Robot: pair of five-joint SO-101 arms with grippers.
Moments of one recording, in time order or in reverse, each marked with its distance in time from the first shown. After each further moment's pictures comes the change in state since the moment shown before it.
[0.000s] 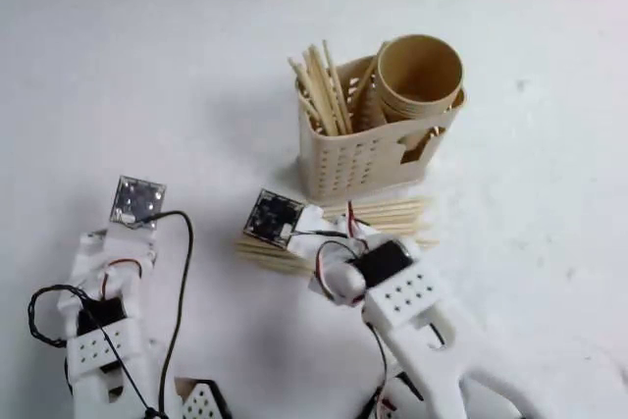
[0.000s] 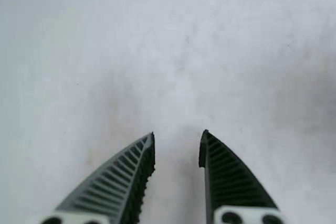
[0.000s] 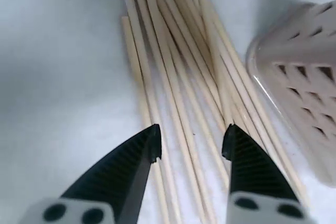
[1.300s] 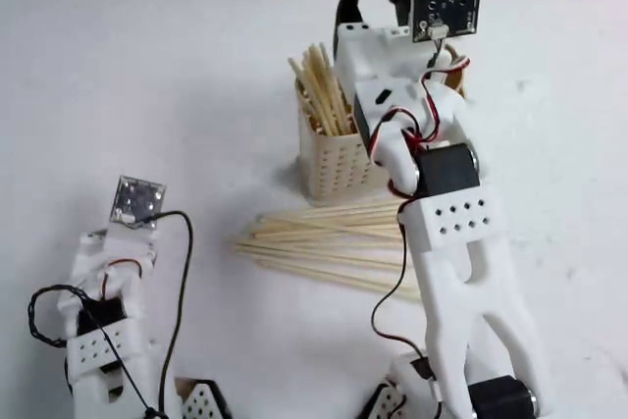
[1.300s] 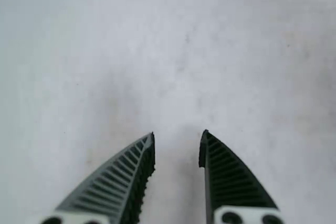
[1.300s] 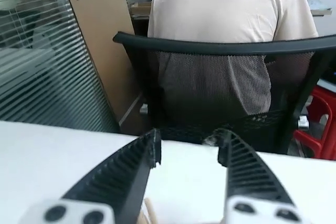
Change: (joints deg) left arm 0.0 0.0 0.0 0.0 0.0; right arm 17.7 11.8 -45.4 -25.9 -44.0
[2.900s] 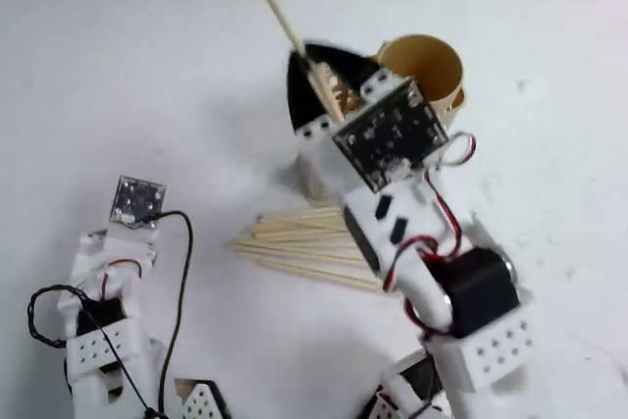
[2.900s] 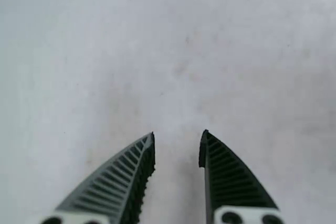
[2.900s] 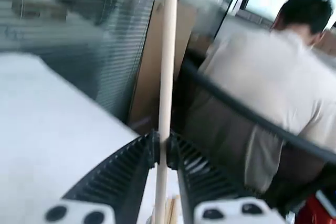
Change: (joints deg) left arm 0.0 0.0 0.0 0.0 0.0; right arm -14.4 -21.0 -0.3 10.4 24.3
